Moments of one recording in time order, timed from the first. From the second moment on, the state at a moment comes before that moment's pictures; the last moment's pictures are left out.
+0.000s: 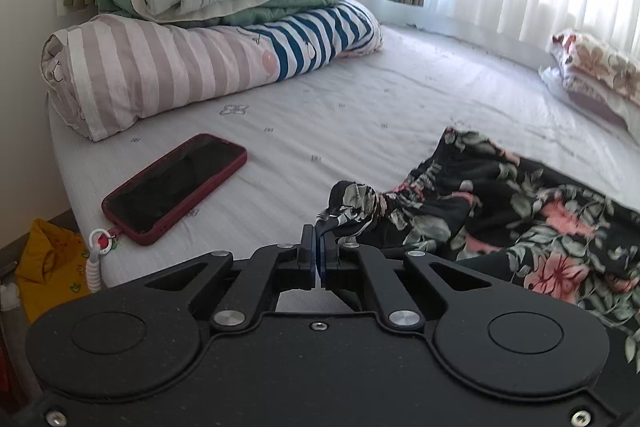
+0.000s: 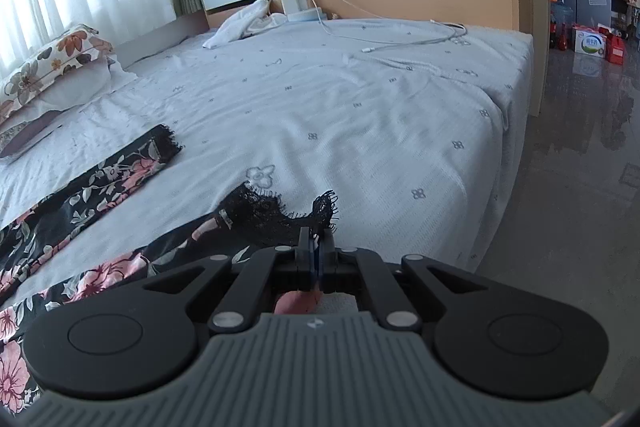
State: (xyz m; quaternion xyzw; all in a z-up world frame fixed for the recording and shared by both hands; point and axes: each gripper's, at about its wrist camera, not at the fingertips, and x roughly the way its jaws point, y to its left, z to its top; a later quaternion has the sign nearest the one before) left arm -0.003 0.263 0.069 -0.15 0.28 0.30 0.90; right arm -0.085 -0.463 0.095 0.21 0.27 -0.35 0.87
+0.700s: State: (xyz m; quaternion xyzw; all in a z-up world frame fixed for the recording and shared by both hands) left arm -0.008 0.266 0.038 -0.13 0.33 0.33 0.88; right arm -0.076 -0.469 0.072 0.20 0.32 -0.35 0.86
